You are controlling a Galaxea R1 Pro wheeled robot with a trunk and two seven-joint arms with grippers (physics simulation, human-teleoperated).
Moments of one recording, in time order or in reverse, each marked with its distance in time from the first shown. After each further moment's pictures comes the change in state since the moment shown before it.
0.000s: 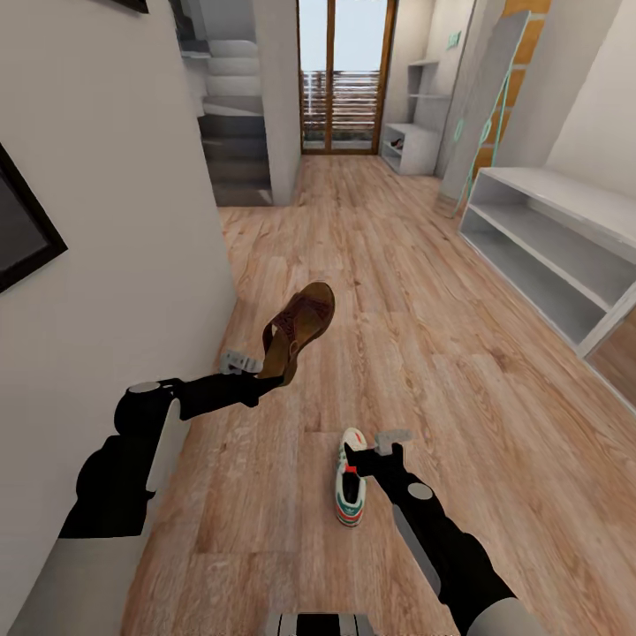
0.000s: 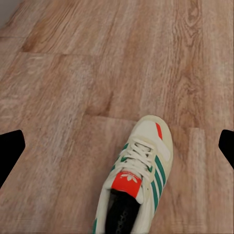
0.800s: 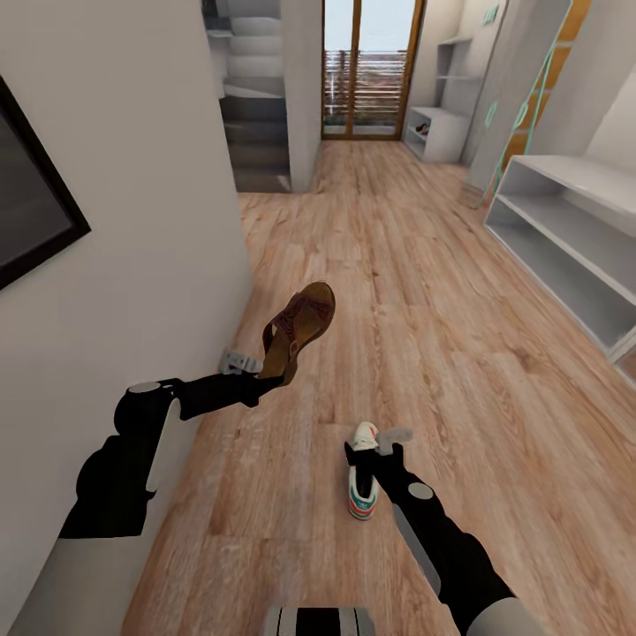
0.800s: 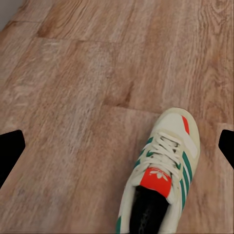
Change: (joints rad) left arm 0.000 0.000 0.000 0.000 0.000 0.000 0.000; right arm 0.000 0.001 -0.006 0.001 -0.005 -0.002 0.001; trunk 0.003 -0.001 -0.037
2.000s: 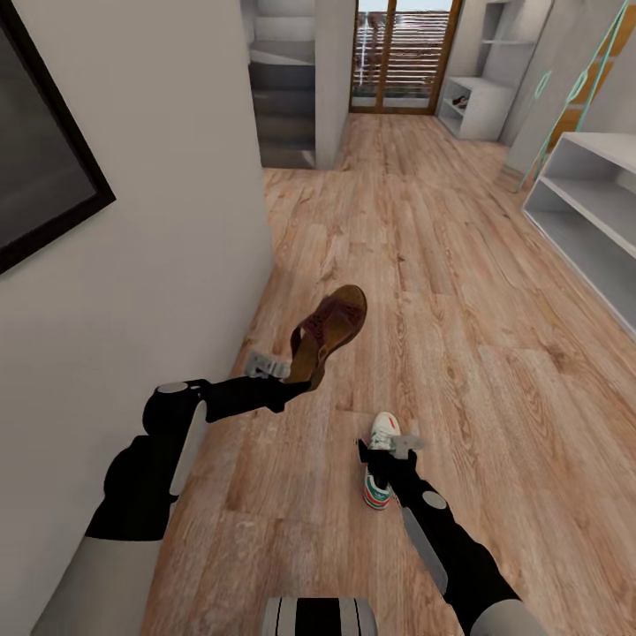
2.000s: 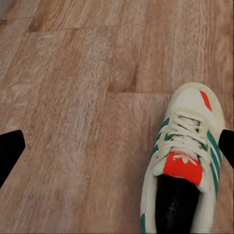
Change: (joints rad) left arm 0.000 -0.060 -0.085 0.000 0.001 0.000 0.005; right arm 0.000 -0.001 -0.082 0.090 -0.109 -0.139 -0.002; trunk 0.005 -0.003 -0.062
